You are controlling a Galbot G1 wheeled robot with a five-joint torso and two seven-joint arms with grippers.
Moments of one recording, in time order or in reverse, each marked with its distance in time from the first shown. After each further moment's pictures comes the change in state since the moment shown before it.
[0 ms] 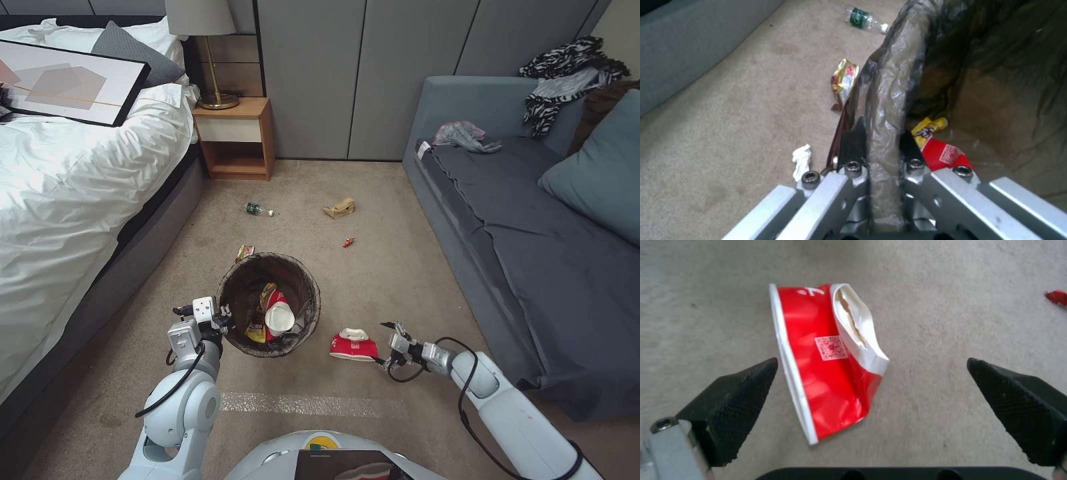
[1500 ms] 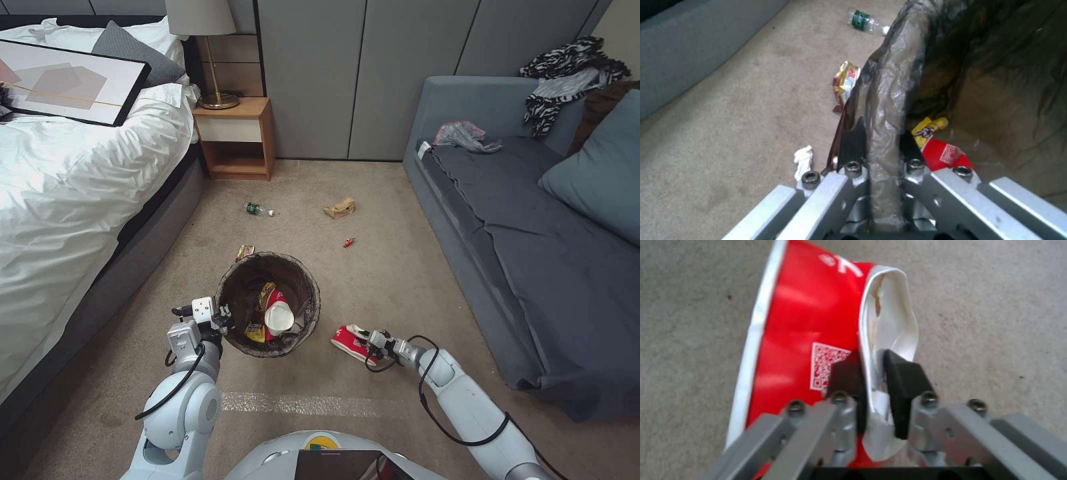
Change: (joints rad) left arm 0.007 -0.013 0.005 -0.011 0.018 -0.002 -0.003; right arm 0.192 0.166 -0.100 -0.348 -0.086 0.080 0.128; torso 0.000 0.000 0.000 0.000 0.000
